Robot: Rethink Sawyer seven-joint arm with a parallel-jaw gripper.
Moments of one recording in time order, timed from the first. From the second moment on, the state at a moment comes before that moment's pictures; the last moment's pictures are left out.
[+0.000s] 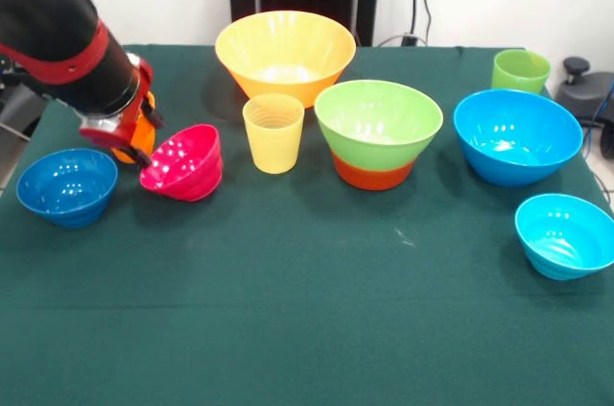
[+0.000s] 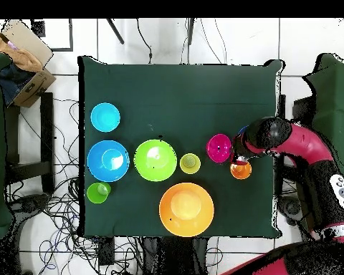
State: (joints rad) arm -0.92 -0.29 0.54 1.29 -0.54 1.19 0.15
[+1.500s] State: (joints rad) arm -1.08 -0.22 0.76 1.53 -0.57 0.74 0.15
